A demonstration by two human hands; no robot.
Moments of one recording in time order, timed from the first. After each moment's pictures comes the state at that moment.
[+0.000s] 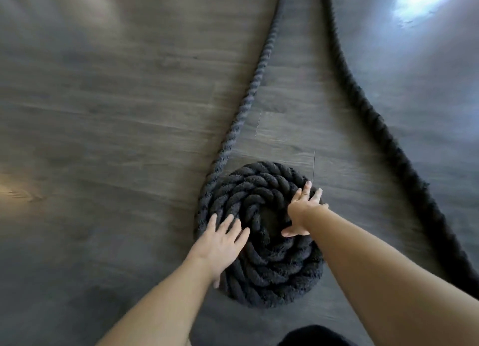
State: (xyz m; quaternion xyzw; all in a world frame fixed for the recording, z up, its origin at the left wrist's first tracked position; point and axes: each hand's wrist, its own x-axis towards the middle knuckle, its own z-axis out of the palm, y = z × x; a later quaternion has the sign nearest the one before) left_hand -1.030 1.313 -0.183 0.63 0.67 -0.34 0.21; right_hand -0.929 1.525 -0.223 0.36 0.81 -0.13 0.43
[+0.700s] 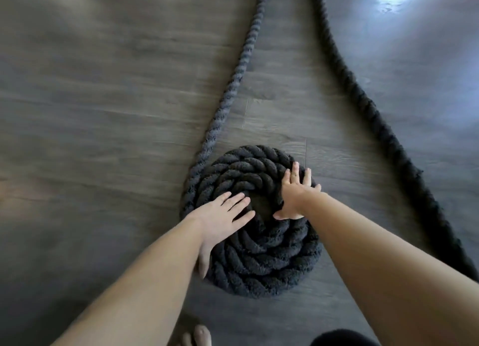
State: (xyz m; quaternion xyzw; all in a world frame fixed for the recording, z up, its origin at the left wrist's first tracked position) left_hand -1.078 1.368 -0.223 0.75 0.53 -0.34 0.18; right_hand -0.936 1.541 -0.217 0.39 0.83 -0.17 0.37
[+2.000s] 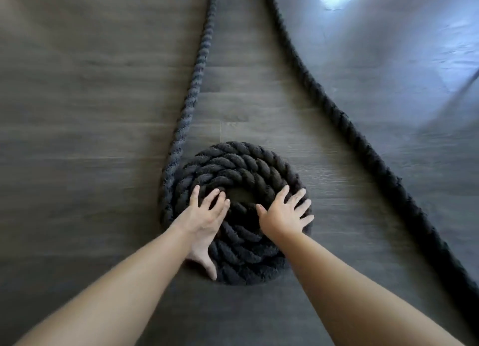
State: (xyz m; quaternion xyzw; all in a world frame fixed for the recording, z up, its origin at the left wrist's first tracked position) left_hand -1.147 1.435 -0.228 0.73 0.60 -0.30 0.14; right_hand -0.981 1.535 -0.230 0.66 0.68 -0.28 0.16
